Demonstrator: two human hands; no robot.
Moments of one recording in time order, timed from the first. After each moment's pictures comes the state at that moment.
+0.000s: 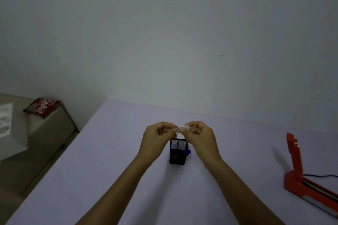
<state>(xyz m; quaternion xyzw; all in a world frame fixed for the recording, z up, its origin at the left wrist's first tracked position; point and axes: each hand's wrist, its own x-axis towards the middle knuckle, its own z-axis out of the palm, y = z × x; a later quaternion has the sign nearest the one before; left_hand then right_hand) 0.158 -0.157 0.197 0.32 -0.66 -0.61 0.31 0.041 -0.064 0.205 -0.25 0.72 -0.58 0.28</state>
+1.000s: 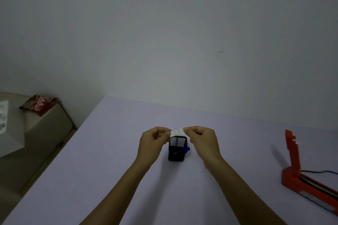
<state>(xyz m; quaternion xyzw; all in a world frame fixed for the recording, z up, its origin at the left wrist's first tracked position) 0.162 -0.161 0.159 0.37 -0.65 -0.58 0.31 0.040 -0.058 0.197 -0.24 0.76 -0.55 0.26</state>
